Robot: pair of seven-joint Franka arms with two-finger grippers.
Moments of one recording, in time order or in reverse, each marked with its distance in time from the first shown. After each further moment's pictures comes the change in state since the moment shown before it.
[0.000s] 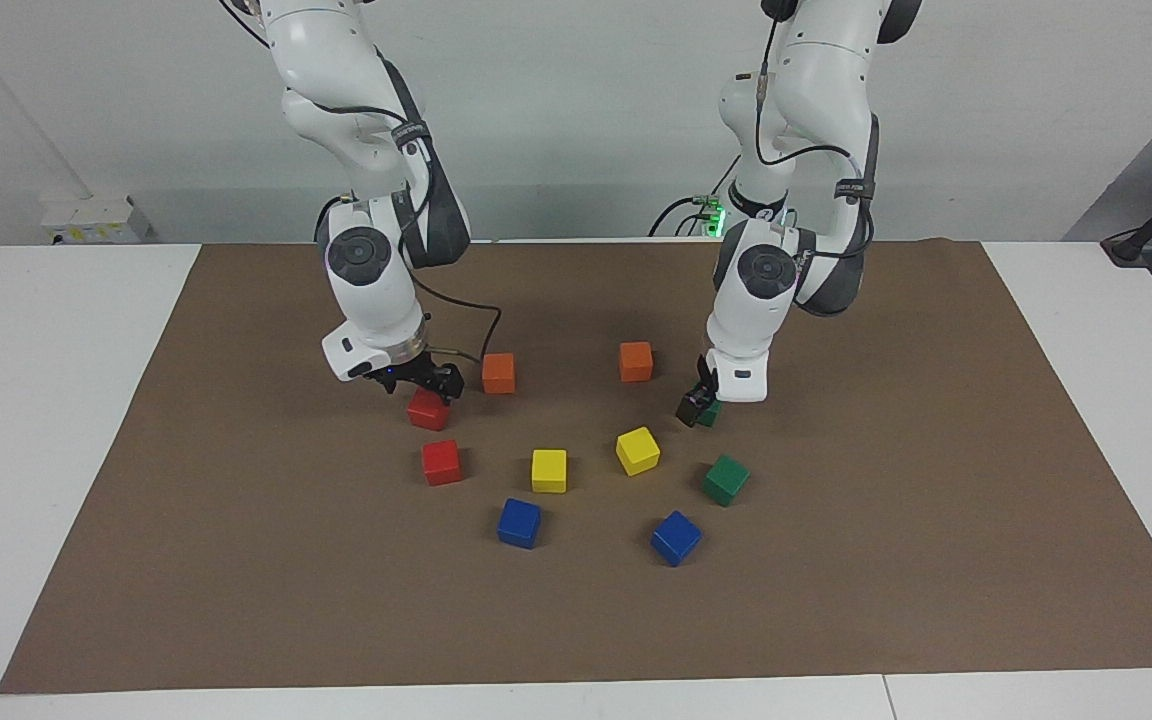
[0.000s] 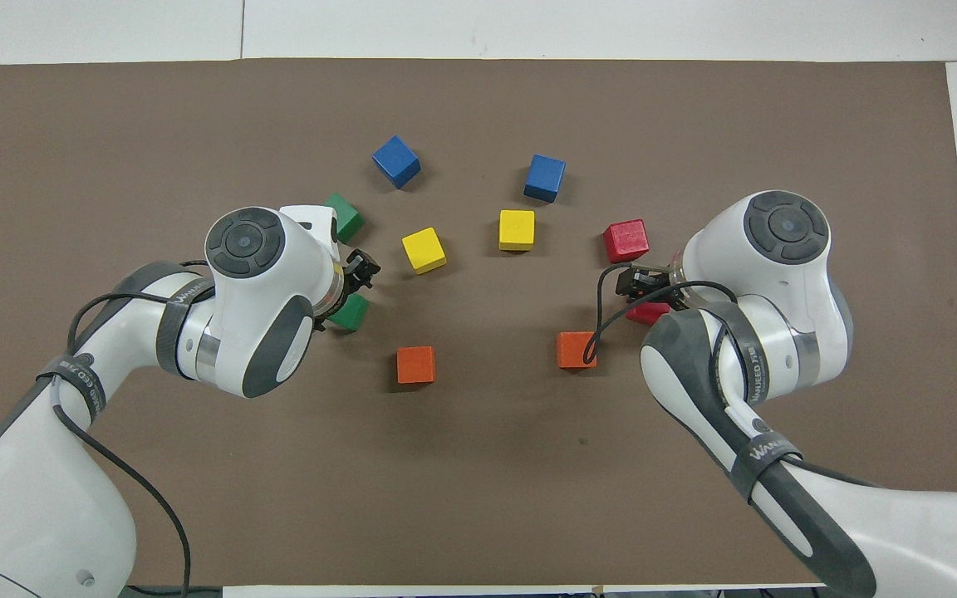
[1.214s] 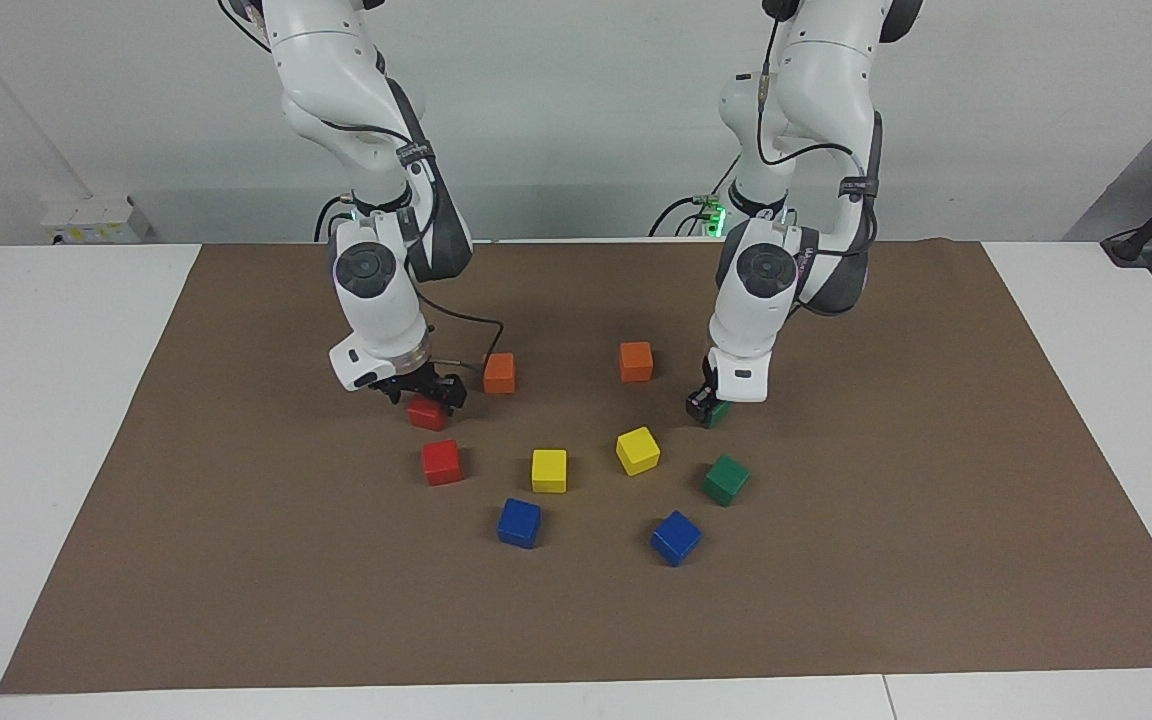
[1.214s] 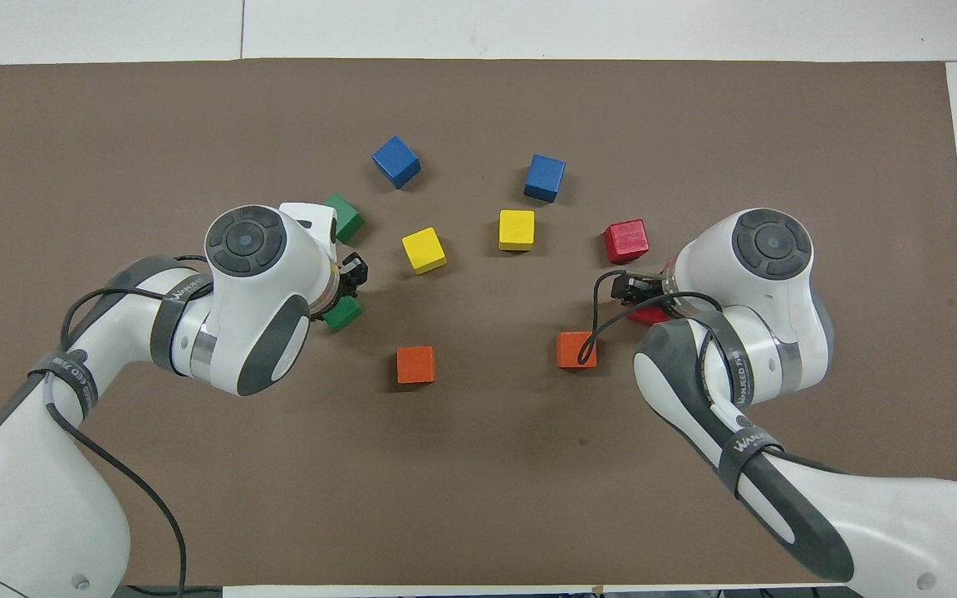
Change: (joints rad) left arm 0.015 -0.012 0.000 0.017 0.063 -0.050 0.086; right arm 0.000 0.035 0.000 -0.044 0.000 0.097 0.000
